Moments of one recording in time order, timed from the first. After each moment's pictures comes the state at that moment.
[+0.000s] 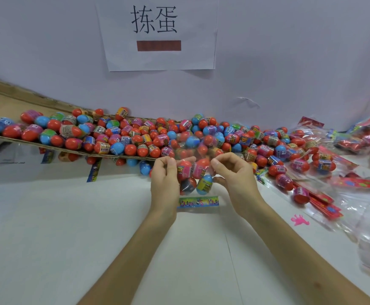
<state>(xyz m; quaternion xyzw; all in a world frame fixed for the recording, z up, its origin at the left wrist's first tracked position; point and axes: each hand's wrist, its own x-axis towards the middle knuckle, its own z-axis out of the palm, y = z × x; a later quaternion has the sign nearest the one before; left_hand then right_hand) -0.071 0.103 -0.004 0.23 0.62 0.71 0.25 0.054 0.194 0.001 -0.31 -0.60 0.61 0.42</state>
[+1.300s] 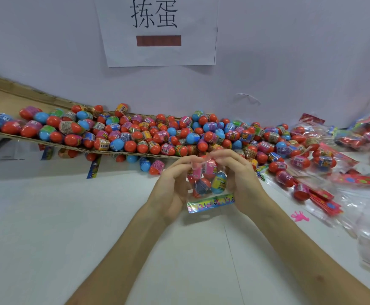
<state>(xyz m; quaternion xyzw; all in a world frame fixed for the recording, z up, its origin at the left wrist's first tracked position) -0.073 0.091 0.006 0.27 0.40 0.69 0.54 0.060 0.194 0.010 -0.27 -0.54 0.70 0.38</state>
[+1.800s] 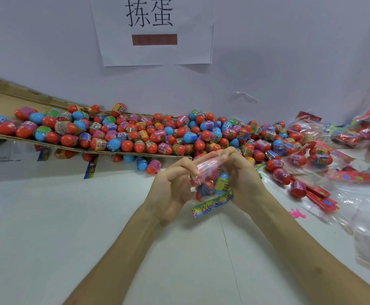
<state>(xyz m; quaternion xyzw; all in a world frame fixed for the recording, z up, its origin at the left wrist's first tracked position) -0.068 0.080 0.017 0.37 0.31 0.66 0.58 0.064 0.195 0.013 -0.17 -0.49 0.77 0.36</state>
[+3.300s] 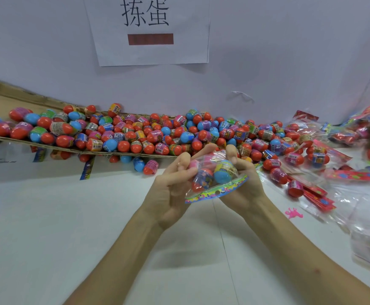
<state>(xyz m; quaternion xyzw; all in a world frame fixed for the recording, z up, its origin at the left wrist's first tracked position) -0.057 0.076 0.022 0.29 0.23 0.69 0.62 0.067 0.183 0.019 -0.02 -0.35 0.88 0.32</state>
